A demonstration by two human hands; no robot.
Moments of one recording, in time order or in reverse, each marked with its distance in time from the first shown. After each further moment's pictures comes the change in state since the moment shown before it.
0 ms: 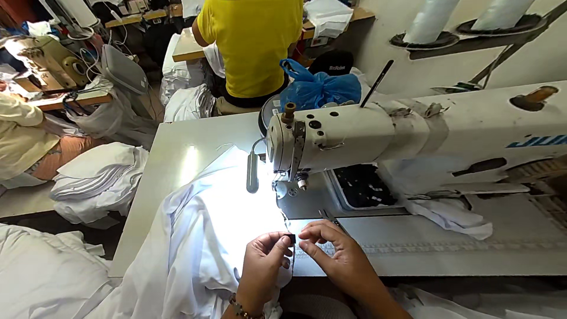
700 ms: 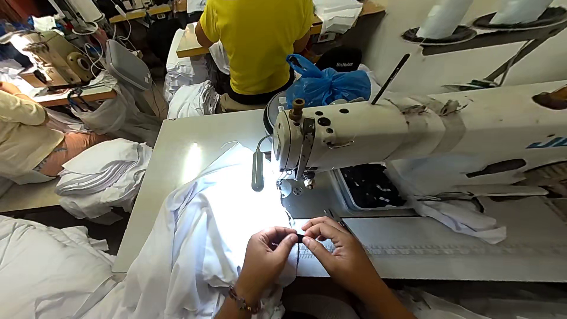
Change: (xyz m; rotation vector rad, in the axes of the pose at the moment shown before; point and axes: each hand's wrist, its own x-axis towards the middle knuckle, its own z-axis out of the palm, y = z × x) left_hand 0.015 0.009 -0.011 0.498 -0.070 0.220; right_hand 0.009 0.004 0.005 -0.047 -0.022 -0.035
